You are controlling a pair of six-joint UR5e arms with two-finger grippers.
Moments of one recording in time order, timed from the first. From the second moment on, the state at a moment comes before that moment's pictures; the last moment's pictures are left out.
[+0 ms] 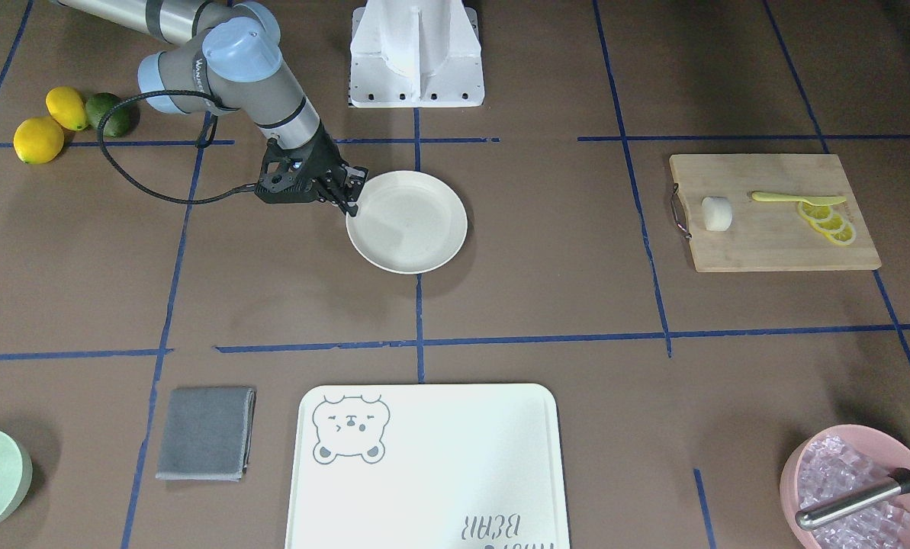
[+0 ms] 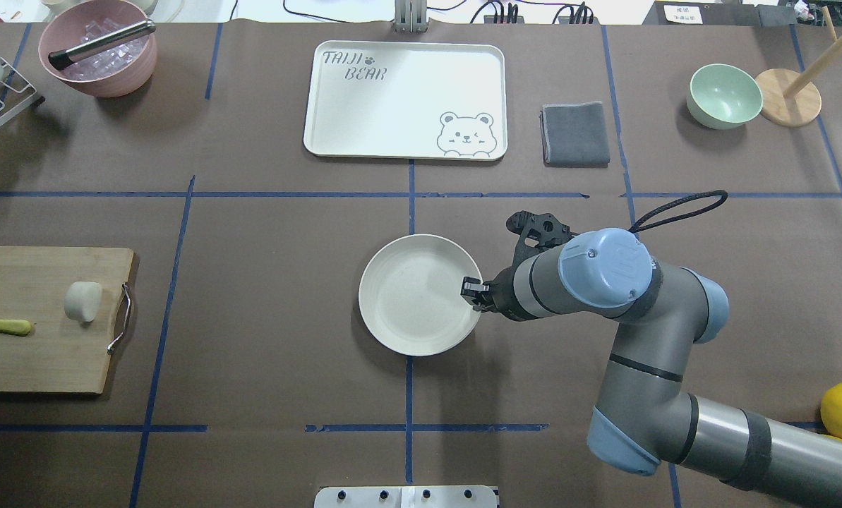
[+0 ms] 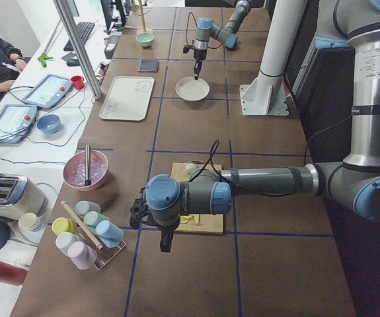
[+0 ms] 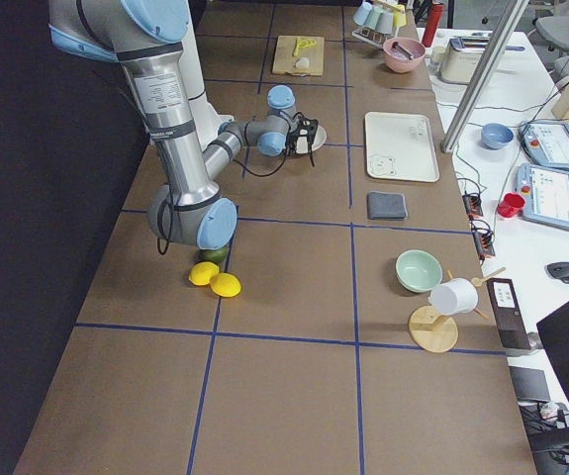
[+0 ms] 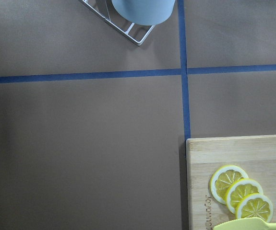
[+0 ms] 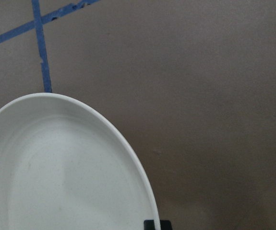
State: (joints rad) left arm -1.64 -1.50 -1.59 -1.61 -2.39 0.11; right arm 0.45 -1.17 1.76 -1.11 1.82 1.56
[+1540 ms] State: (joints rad) left arm -1.23 -1.41 -1.94 -1.87 -2.33 -0.62; right arm 0.64 -1.14 1.96 -1.61 1.86 1.21
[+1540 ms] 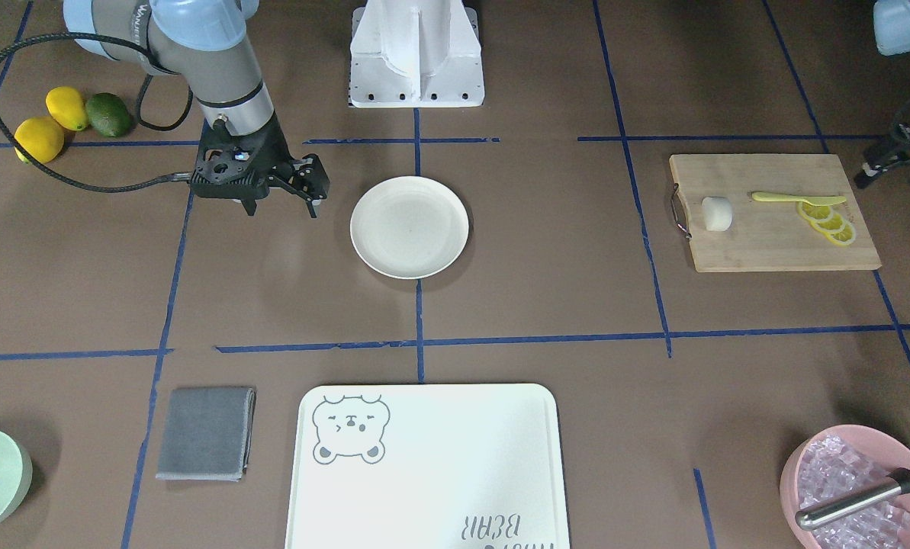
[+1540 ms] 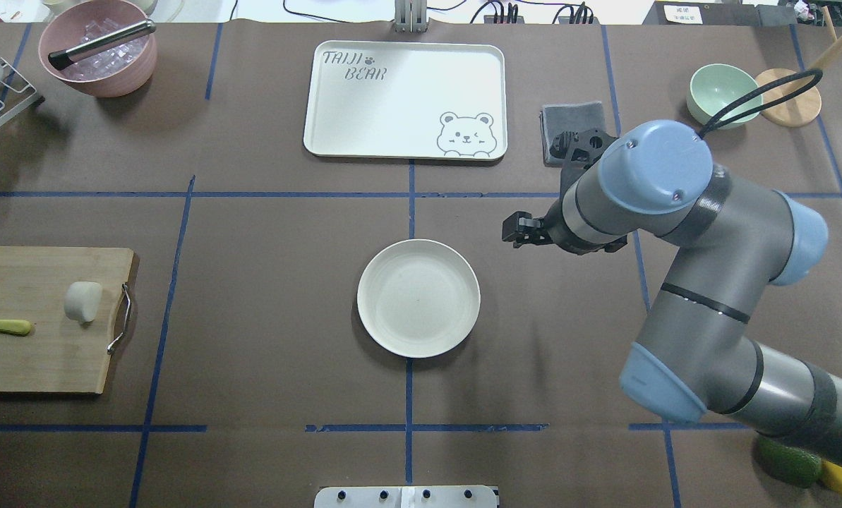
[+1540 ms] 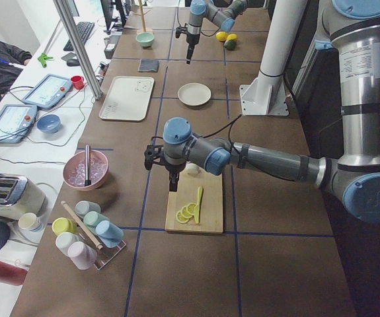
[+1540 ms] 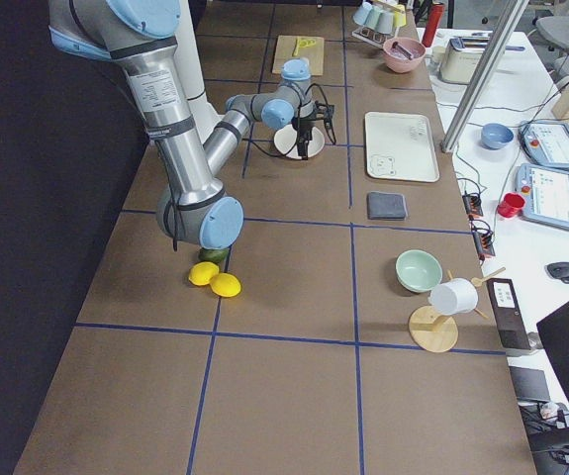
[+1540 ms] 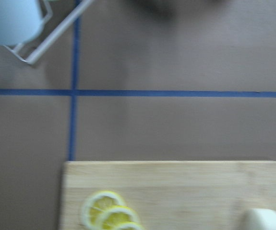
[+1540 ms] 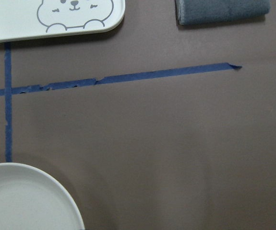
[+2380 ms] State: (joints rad) left arm -0.76 -1.41 -1.85 -2.21 -1.98 -1.10; right arm 1.02 -1.36 2.00 -1.63 2.15 0.69
